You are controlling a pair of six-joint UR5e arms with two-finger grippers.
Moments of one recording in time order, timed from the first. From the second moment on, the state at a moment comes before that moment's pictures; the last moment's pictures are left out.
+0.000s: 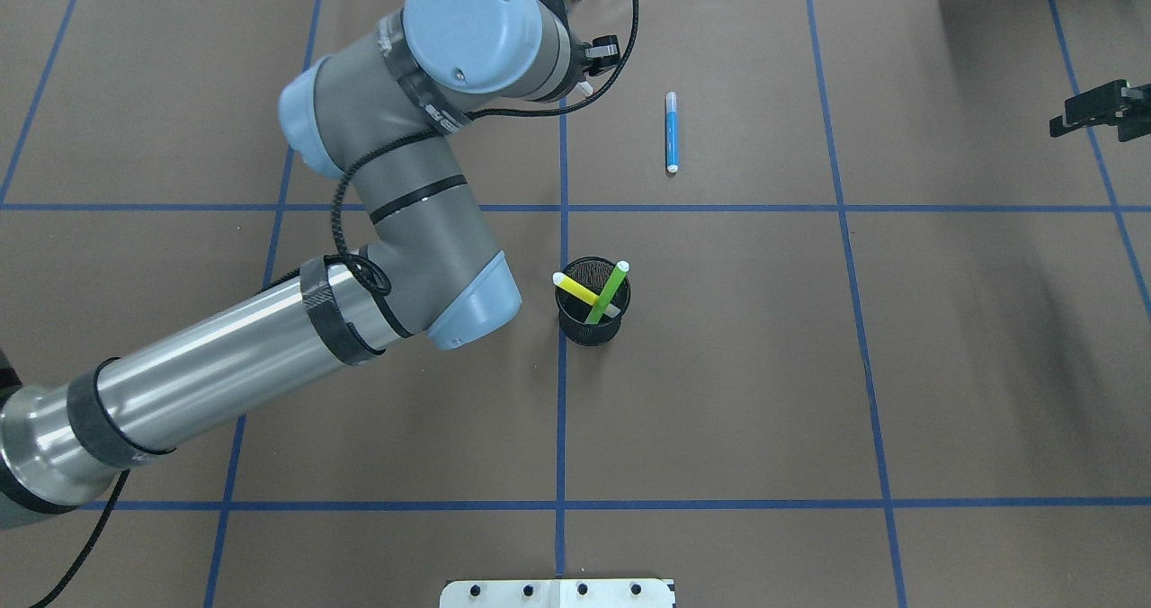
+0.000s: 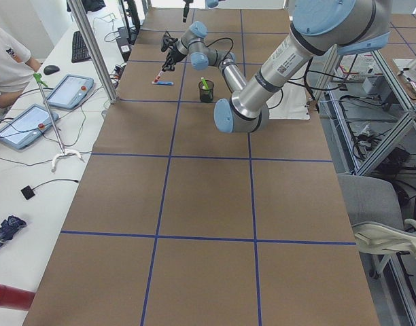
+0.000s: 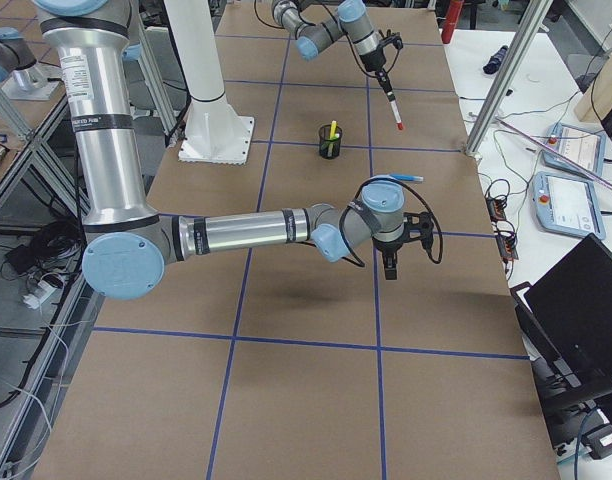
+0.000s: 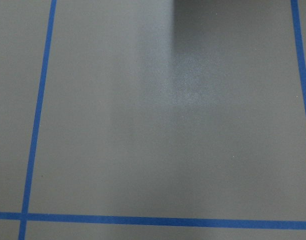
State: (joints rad) left arm -0.57 -2.59 -1.28 -2.00 -1.29 -1.35; right arm 1.31 -1.44 1.55 -1.07 2.29 0.62
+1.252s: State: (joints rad) left arm -0.49 -2.73 -0.89 -2.13 -1.06 -1.41; right arm 1.30 -1.44 1.55 -1.06 2.29 0.62
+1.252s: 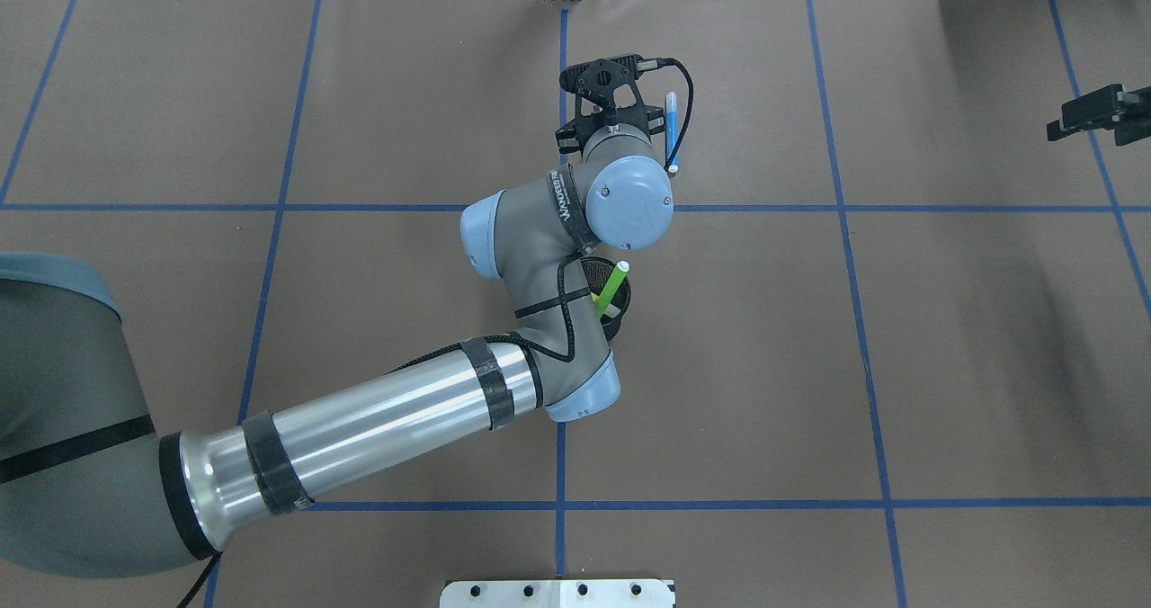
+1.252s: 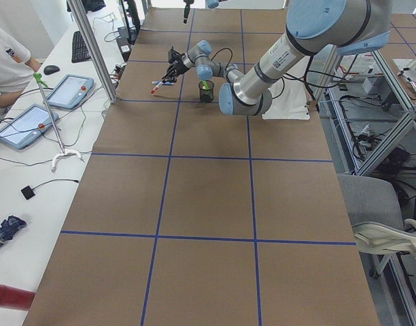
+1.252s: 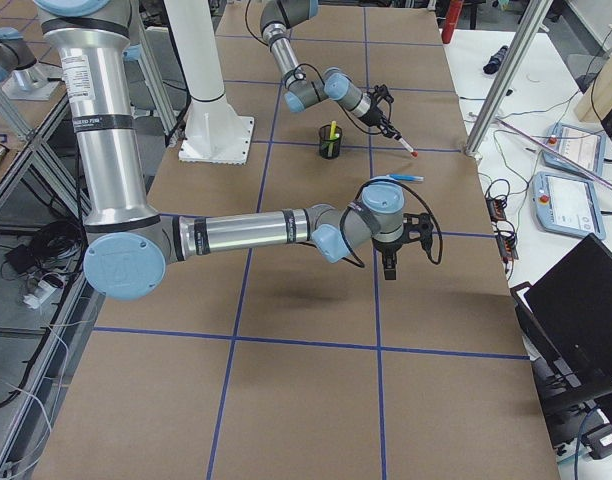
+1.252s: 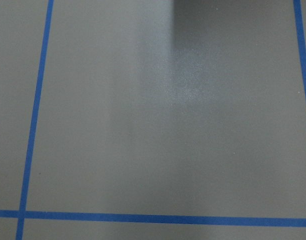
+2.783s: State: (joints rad) left arm -0.53 -2.70 -1.00 -2.15 -1.20 -1.37; right arm 1.28 -1.41 1.57 -1.07 2.30 0.64
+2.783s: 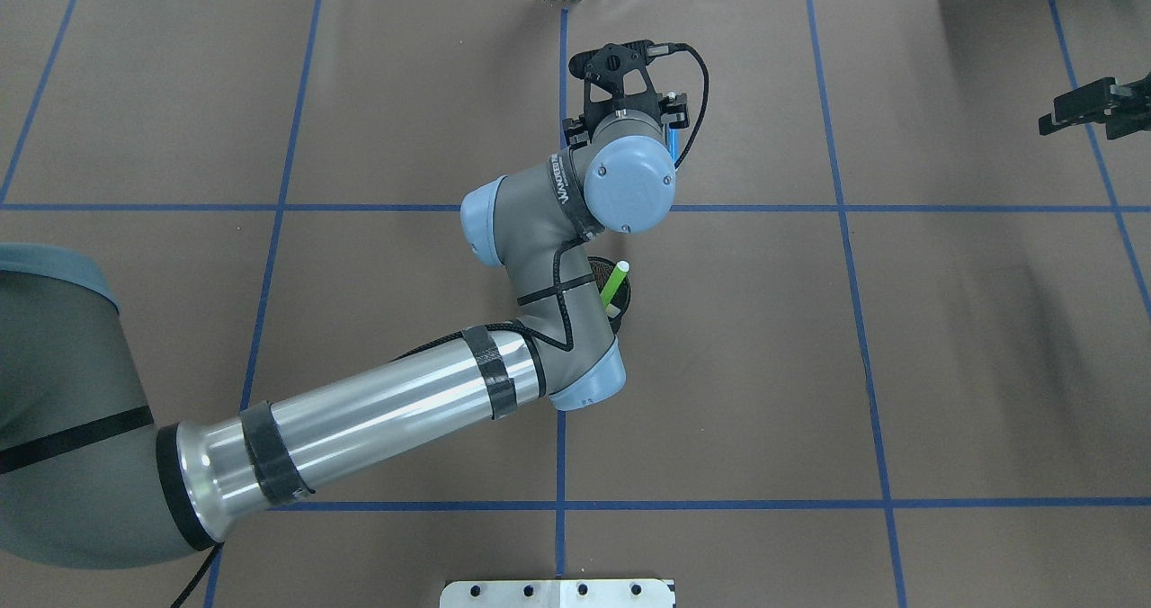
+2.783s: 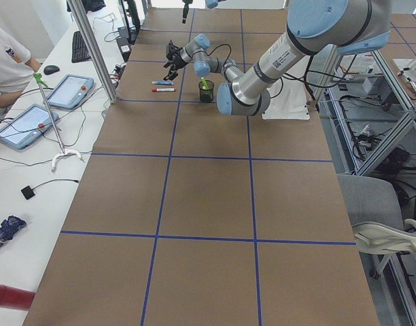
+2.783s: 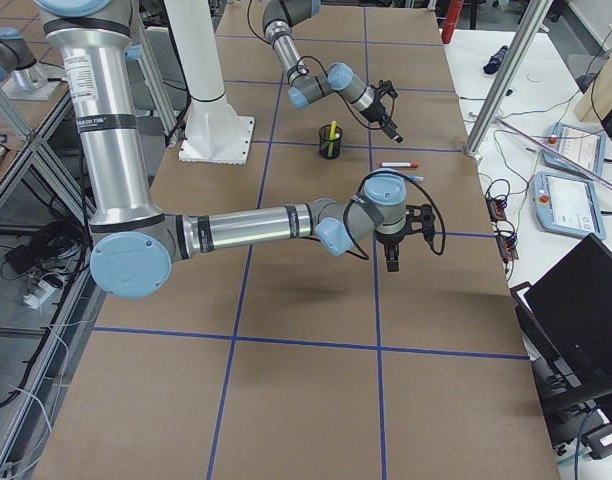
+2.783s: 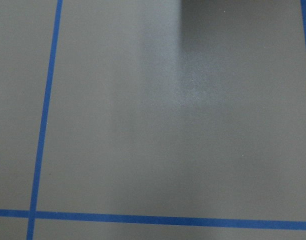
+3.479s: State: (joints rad) left arm -0.73 -2.35 -1.45 -2.00 -1.69 -1.32; right arm 1.08 -1.26 1.65 -1.09 2.42 1.14
